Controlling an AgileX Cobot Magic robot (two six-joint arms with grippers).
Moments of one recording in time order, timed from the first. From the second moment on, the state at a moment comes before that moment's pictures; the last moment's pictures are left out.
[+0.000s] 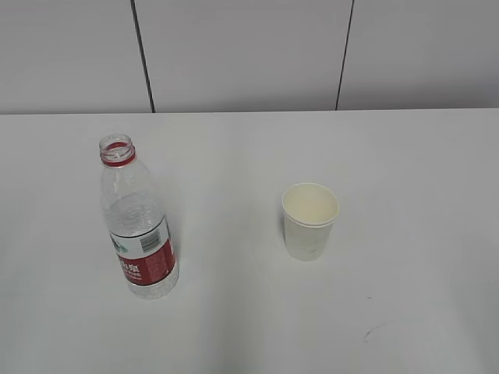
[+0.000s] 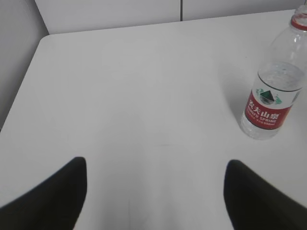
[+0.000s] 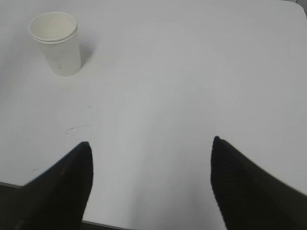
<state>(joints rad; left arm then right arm) -0.01 -0.01 -0.54 0.04 1.08 0.09 0.03 -0.02 -0.42 0.05 1.05 -0.14</state>
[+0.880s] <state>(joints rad) -0.01 -0.01 -0.56 -0.04 0.67 0.09 0.03 -0.02 -0.44 0.03 0.75 -0.14</state>
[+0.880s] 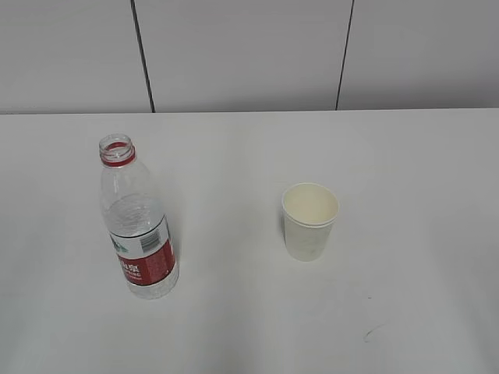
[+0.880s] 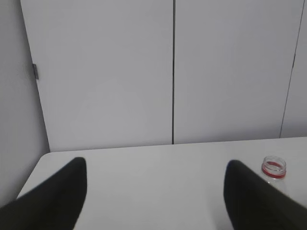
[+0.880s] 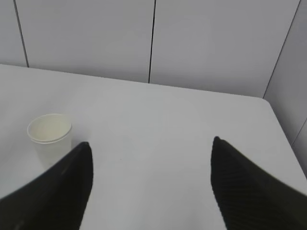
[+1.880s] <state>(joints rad) -0.01 0.08 -0.21 -0.06 0.07 0.09 0.03 -0.02 -0.14 0.02 0.26 -0.14</state>
